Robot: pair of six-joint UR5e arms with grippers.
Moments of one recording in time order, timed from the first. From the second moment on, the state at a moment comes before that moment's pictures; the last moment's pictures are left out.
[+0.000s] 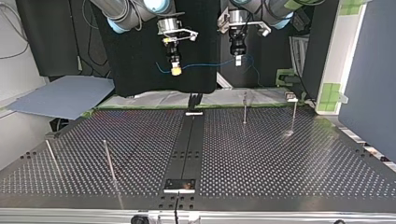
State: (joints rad) left arm -0.55 -1.99 -2.39 -1.89 -2.15 -1.63; right arm 2.37 -1.00 2.02 -1.04 1.83 1.47
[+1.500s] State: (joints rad) left arm -0.53 -1.96 -2.43 -1.95 -2.13 -1.61; right arm 2.41 -0.96 1.98 -1.00 1.87 1.47
